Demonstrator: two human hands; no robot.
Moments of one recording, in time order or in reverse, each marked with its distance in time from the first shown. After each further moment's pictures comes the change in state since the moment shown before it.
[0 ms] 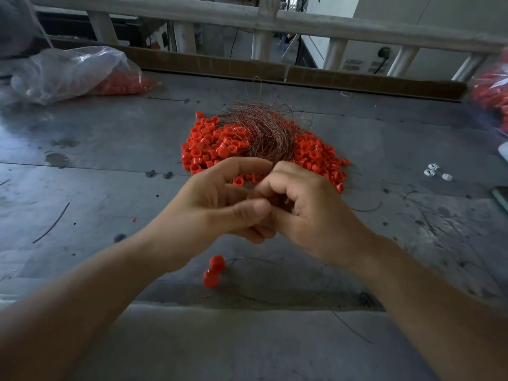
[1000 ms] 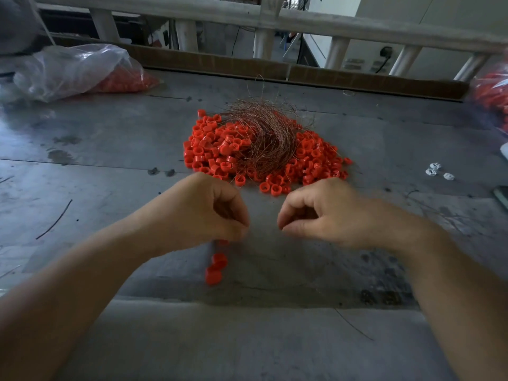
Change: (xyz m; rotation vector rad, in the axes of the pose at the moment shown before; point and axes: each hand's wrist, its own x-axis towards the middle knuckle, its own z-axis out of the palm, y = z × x) left_hand 0.006 -0.002 -0.020 0.669 -0.004 -0.145; right_hand 0.000 0.012 -0.029 -0.175 -0.446 0.274
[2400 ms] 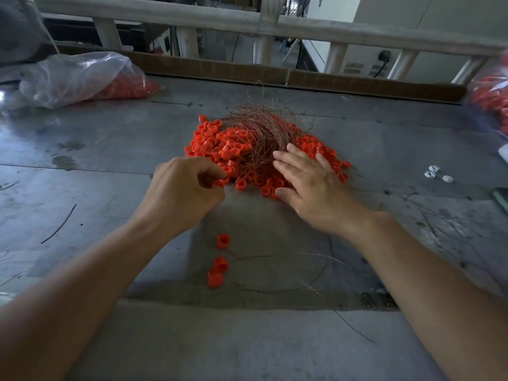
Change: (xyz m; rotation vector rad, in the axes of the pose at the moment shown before) left_hand 0.020 -0.020 -0.004 0.280 0.536 -0.055; right_hand 0.038 0.036 0.019 -0.389 0.332 0.024
